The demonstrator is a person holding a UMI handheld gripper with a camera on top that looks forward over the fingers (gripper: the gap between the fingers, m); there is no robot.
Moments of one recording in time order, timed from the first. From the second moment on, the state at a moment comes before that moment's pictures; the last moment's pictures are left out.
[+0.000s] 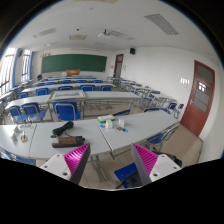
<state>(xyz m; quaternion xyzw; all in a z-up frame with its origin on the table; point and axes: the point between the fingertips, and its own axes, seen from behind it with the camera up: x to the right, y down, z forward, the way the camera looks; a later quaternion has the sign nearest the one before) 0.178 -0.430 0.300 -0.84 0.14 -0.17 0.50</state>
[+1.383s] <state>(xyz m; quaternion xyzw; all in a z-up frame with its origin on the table) -0.047 -0.086 0.026 -0.87 0.04 -0.03 0.50</state>
